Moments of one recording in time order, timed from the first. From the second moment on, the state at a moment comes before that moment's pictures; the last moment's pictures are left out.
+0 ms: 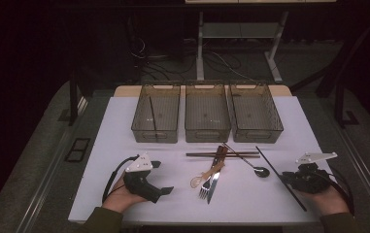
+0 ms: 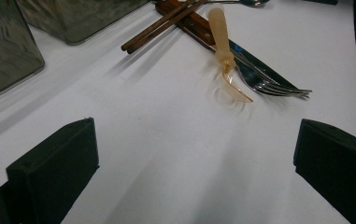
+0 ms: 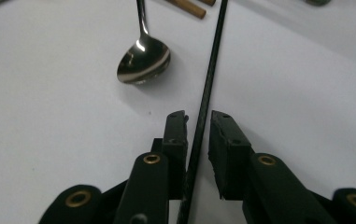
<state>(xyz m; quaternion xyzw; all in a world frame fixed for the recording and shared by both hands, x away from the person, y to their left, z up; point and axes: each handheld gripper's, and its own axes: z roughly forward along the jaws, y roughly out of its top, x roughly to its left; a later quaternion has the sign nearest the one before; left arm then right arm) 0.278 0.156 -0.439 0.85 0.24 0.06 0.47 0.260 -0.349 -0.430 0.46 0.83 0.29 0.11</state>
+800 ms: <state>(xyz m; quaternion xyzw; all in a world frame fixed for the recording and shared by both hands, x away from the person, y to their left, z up) 0.277 0.155 -0.439 0.85 0.24 0.06 0.47 0.260 -0.346 -0.438 0.48 0.83 0.27 0.12</state>
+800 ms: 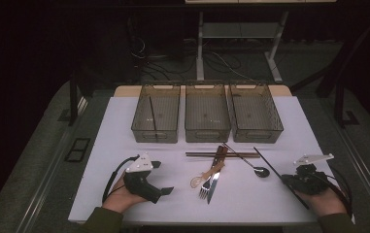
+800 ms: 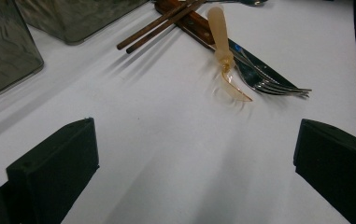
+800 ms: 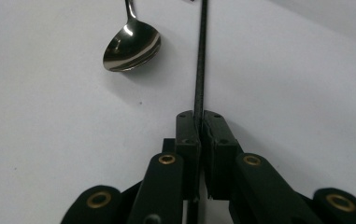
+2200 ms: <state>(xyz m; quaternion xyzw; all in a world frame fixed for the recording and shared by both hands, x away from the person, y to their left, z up) 0.277 0.155 -0.439 0.85 0.23 0.06 0.47 0.256 -0.368 -0.413 0.44 0.81 0.36 0.13</state>
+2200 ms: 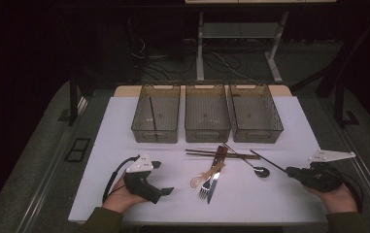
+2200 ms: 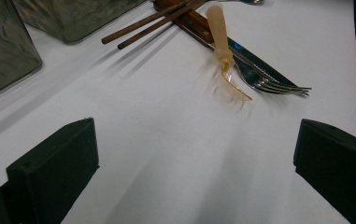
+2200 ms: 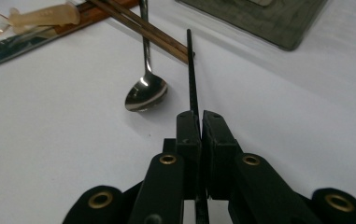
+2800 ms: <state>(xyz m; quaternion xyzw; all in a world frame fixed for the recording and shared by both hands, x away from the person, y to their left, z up) 0.277 0.155 -0.440 0.85 0.23 0.06 0.47 0.256 -0.364 -0.400 0.40 0.80 0.42 0.12</state>
